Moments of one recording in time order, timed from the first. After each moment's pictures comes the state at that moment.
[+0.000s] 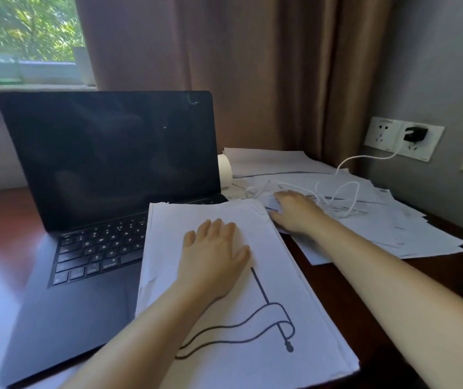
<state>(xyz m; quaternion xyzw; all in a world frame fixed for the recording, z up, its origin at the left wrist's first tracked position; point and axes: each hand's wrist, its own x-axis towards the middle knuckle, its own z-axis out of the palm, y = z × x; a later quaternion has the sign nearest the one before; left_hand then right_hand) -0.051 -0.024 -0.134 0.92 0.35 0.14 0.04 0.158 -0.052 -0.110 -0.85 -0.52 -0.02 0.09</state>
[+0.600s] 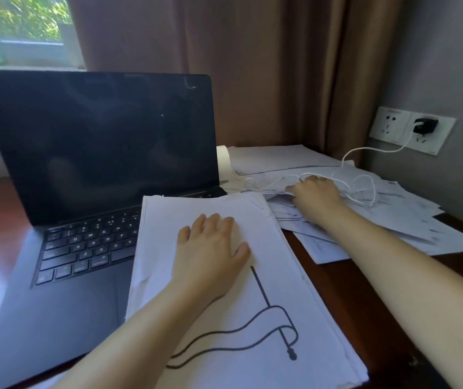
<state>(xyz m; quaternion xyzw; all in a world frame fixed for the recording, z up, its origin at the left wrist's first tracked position) -0.049 -0.021 -0.136 0.92 0.37 0.14 0.05 0.192 -0.049 -0.111 -0.83 -0.51 -0.21 -0.08</state>
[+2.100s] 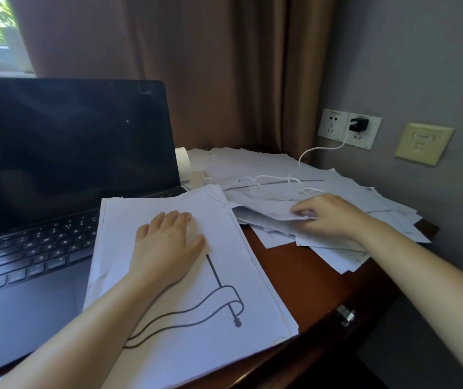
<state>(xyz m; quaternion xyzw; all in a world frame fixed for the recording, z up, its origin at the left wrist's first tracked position) -0.047 -0.016 -0.140 0.91 0.37 0.15 0.06 0.205 -0.184 -0.099 -0.84 -0.54 -0.02 0.10</state>
